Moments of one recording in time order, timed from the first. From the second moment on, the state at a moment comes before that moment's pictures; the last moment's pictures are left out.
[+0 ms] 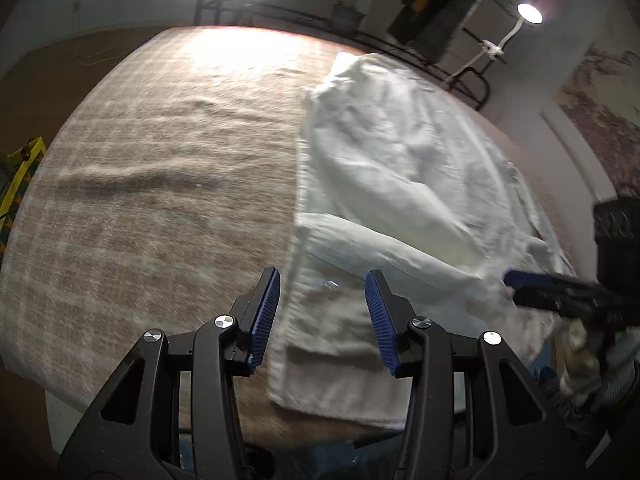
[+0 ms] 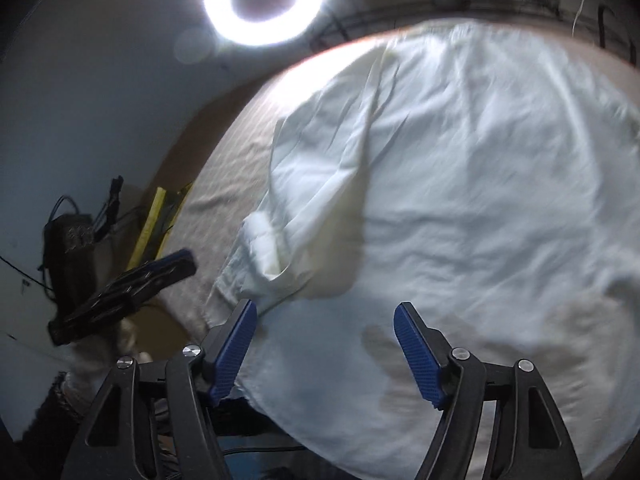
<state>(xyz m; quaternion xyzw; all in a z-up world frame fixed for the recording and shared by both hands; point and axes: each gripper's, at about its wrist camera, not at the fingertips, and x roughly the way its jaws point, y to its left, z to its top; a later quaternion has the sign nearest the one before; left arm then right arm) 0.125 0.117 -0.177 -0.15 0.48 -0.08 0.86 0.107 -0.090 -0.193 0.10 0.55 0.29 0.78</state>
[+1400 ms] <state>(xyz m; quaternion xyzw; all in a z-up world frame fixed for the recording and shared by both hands) 0.144 0.148 -0.144 -0.19 0.44 -0.09 0.87 0.121 -0.007 -0.181 -0.03 0.47 0.44 0.77</state>
